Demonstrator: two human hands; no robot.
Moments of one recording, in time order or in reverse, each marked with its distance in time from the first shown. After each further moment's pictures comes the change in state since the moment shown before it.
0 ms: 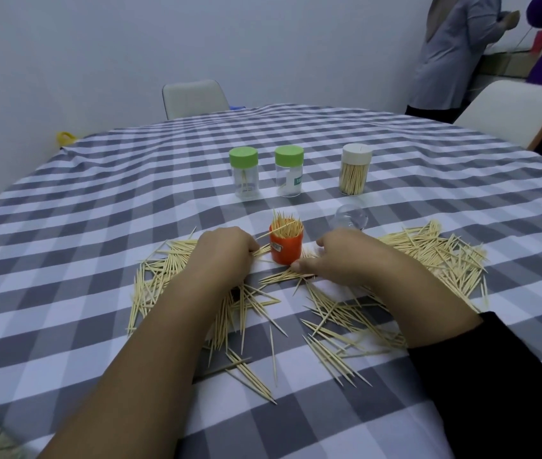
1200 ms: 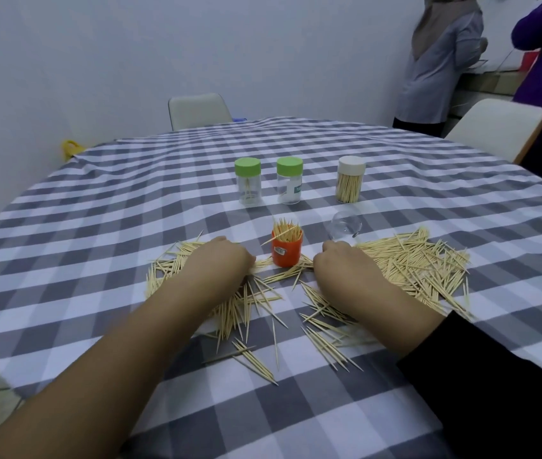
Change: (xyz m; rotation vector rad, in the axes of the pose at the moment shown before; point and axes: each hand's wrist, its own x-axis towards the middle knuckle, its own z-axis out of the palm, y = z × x) left_hand -0.020 -0.015 -0.001 0.334 -0.132 0.131; right_hand -0.021 -0.002 0.027 -0.425 0.298 -0.197
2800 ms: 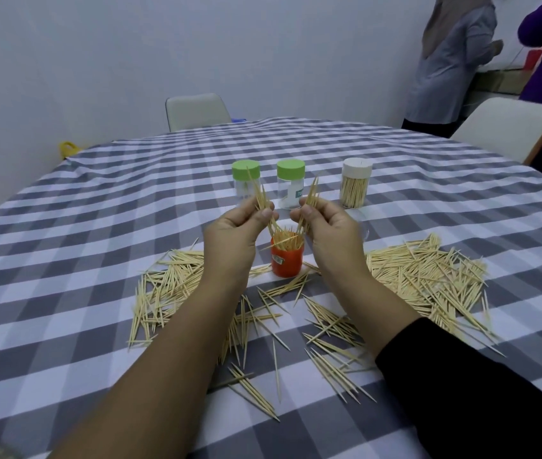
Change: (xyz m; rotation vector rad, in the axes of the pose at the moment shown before) left_hand 0.031 0.028 -0.007 -1.994 0.635 -0.090; right_hand 0.052 -0.013 -0.003 1.812 0.508 0.264
